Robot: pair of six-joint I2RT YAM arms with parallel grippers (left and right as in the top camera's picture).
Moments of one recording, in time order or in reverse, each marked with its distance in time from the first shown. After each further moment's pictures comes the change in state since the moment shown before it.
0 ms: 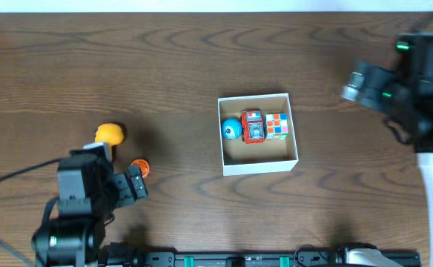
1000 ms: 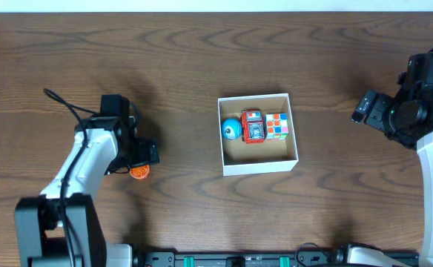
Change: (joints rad) left arm 0.000 0.842 0.074 0.253 0.003 0.056; right arm -0.127 0.040 -0.243 0.042 -0.098 -0.033
